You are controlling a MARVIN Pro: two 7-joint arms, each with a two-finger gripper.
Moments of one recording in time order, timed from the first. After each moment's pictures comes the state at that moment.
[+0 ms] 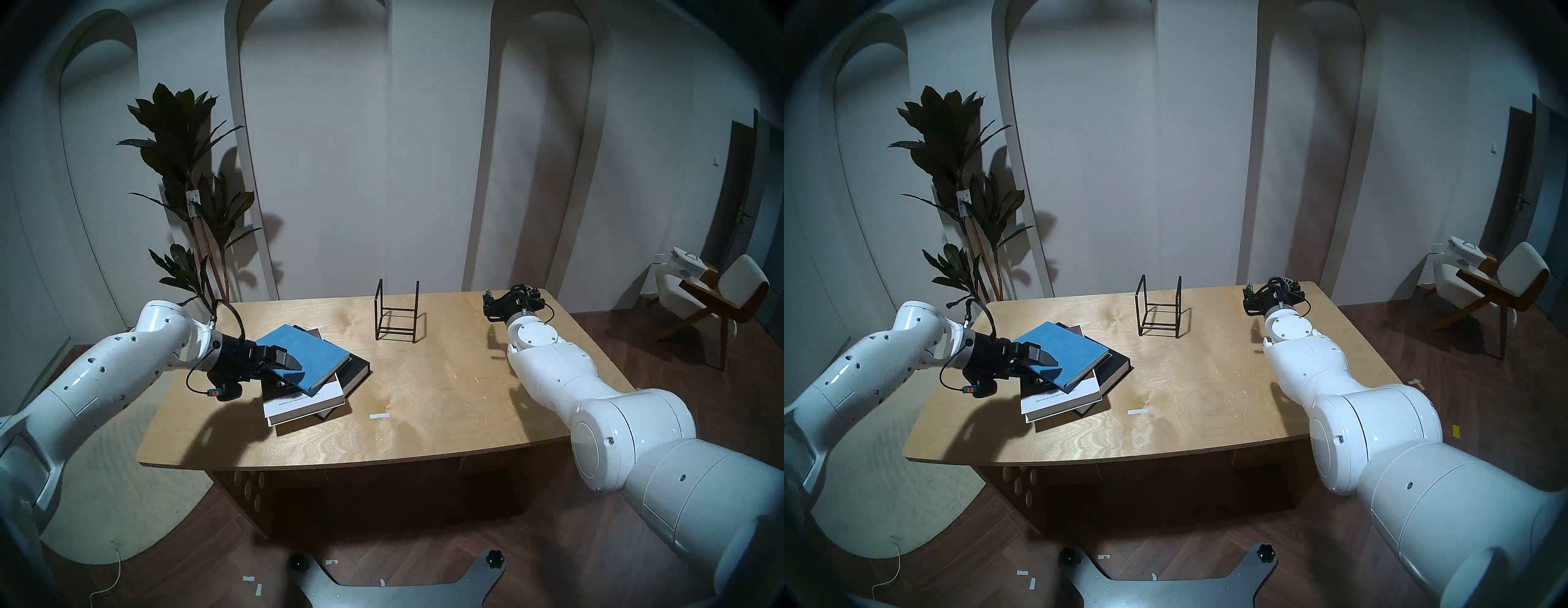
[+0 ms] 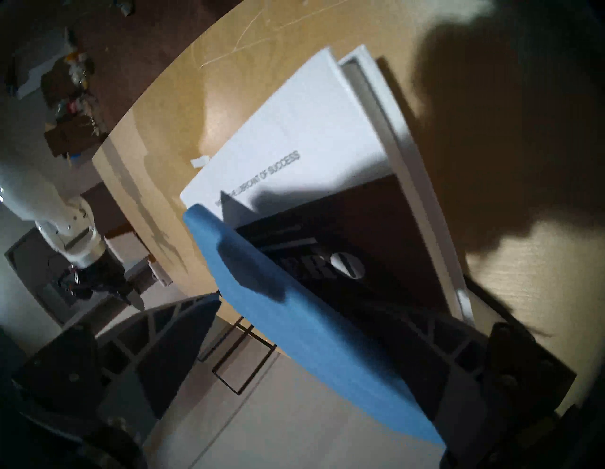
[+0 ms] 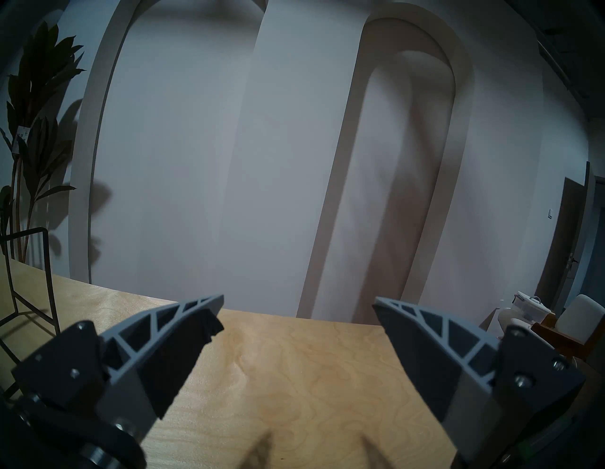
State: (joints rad) left arm 0.90 -0.58 -0.80 -1.32 1.77 -0.91 0.34; right arm -0.66 -1.43 1.49 -0.30 -0.06 -0.36 -0.03
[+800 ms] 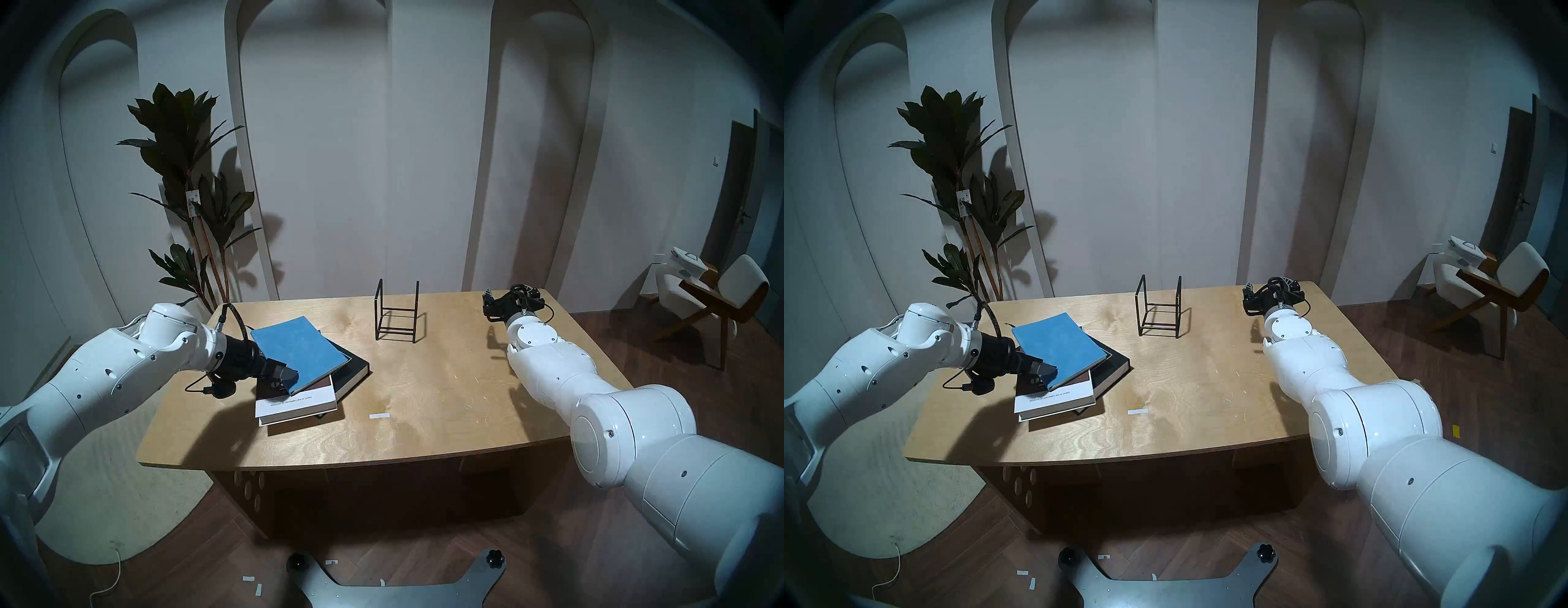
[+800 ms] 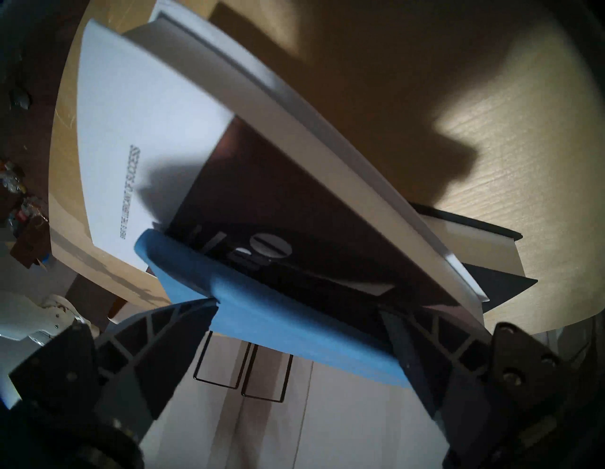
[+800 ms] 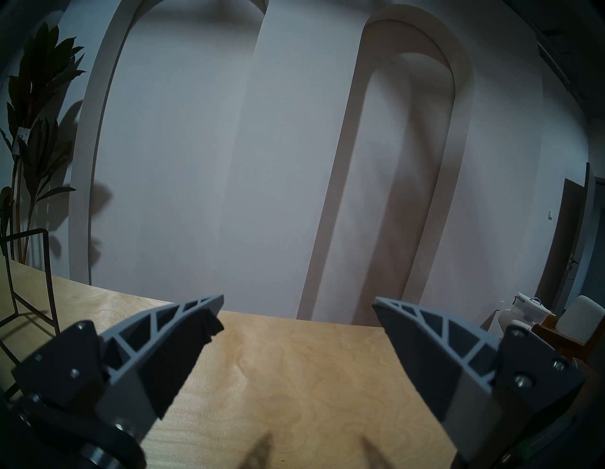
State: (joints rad) left arm 0.82 -0.55 -0.66 -1.29 2.23 -0.63 0.60; right arm -0.64 -1.43 1.50 -0.26 -0.07 -0.39 -0.03
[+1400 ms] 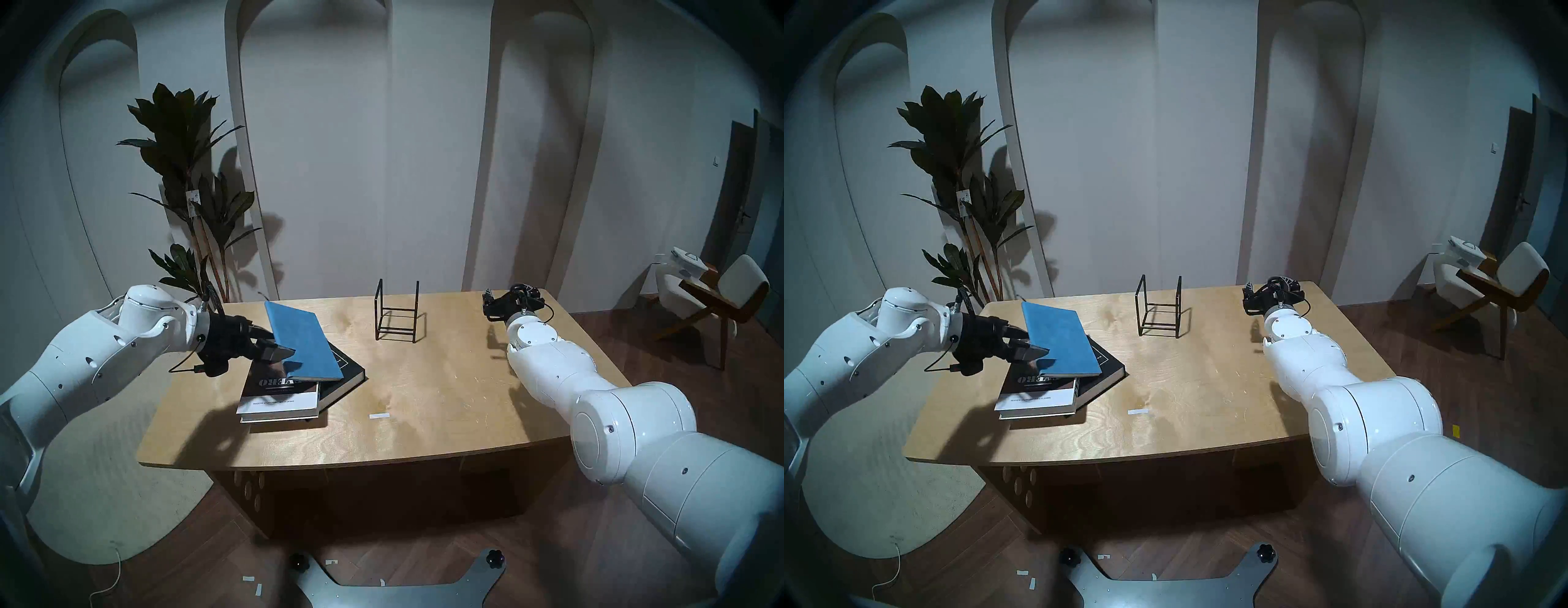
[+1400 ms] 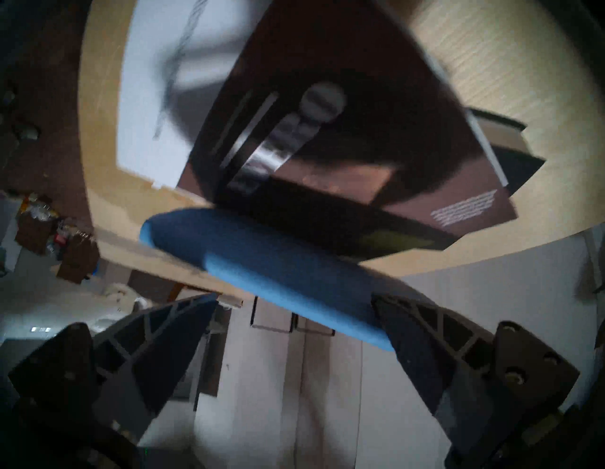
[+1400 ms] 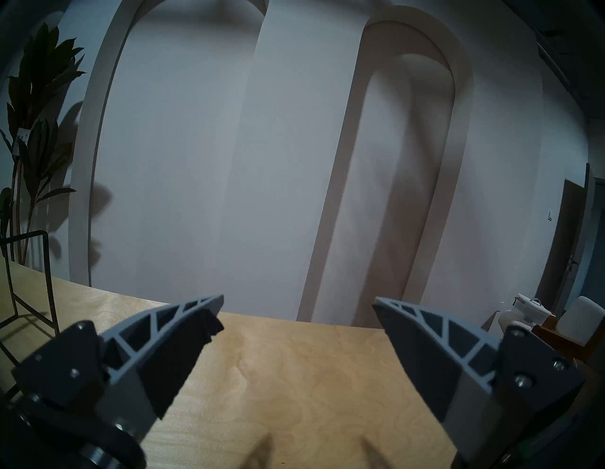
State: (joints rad) left arm 0.80 -0.49 -0.72 -1.35 2.21 -0.50 0.79; right arm -0.63 -1.43 1.50 -0.24 -0.08 -0.40 -0.03
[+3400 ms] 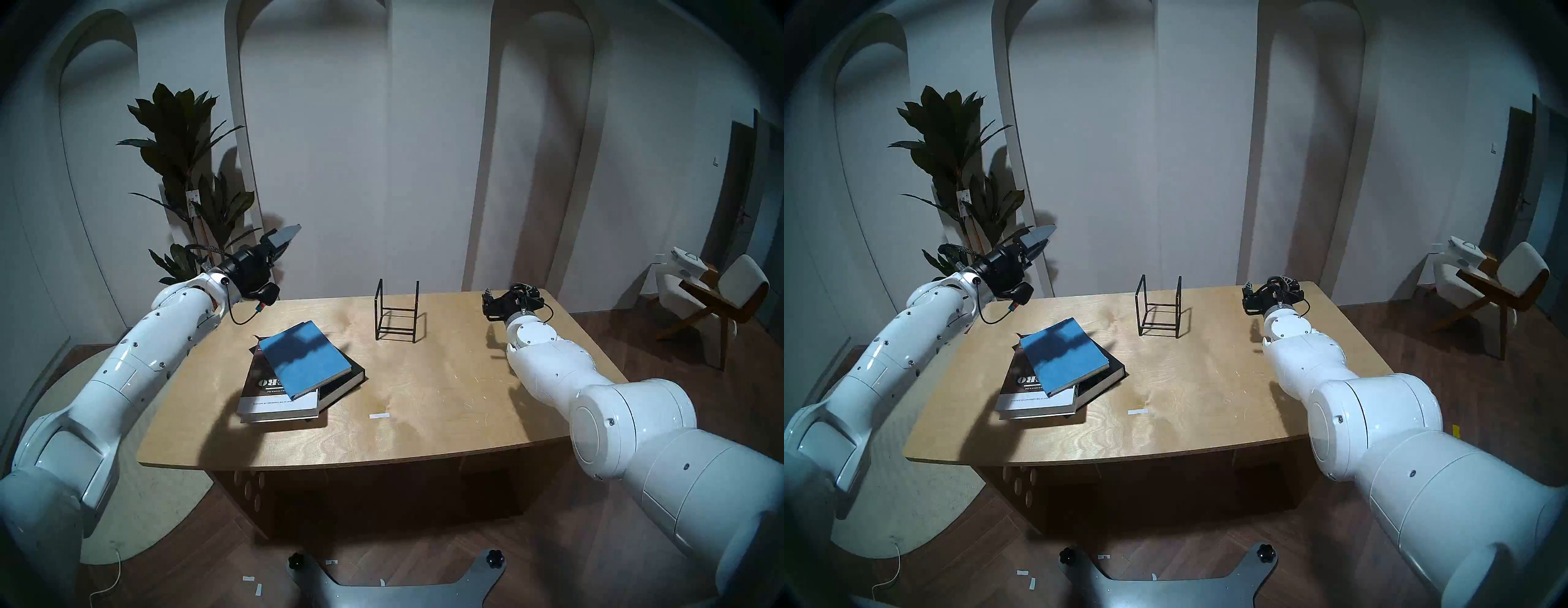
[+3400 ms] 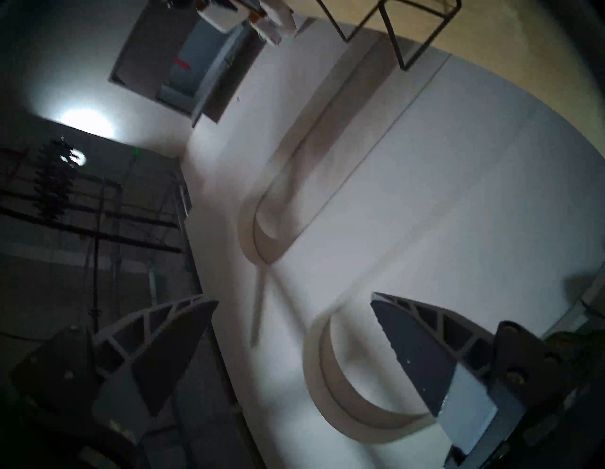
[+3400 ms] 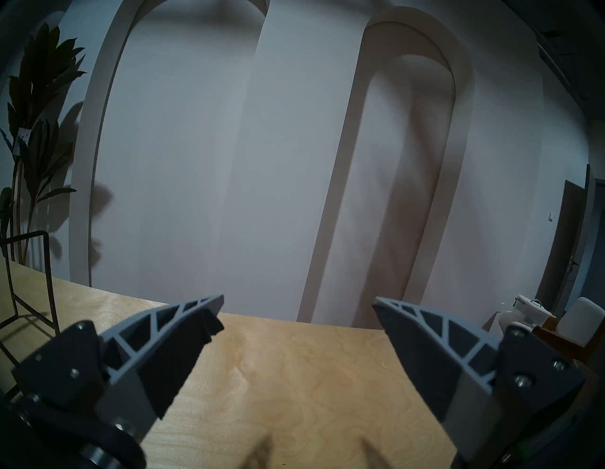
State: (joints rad) left arm 0.84 -0.90 -1.04 -1.03 1.54 -0.15 0.58; right arm -0.61 -1.44 1.53 -0.21 -0.12 -0.42 -0.03
